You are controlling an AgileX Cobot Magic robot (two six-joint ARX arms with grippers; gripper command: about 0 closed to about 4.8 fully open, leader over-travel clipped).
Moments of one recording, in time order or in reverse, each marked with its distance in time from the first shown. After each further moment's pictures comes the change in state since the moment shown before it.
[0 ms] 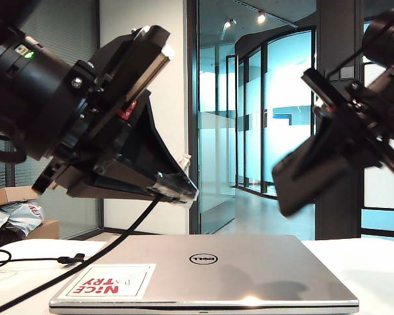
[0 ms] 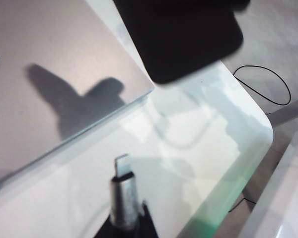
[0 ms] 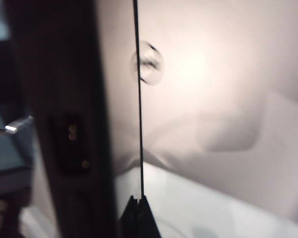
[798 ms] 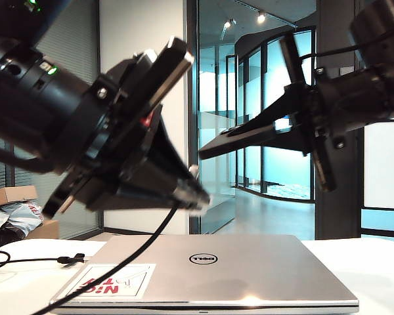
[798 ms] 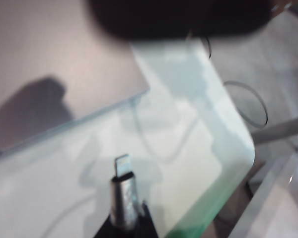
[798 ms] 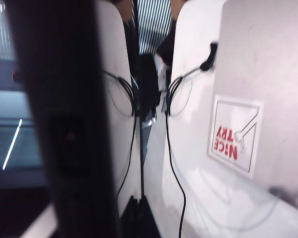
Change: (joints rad) left arm -0.009 0.090 -0.003 0.119 -0.001 -0.188; right arm 0.105 0.096 -0.161 0.801 -0.226 0.528
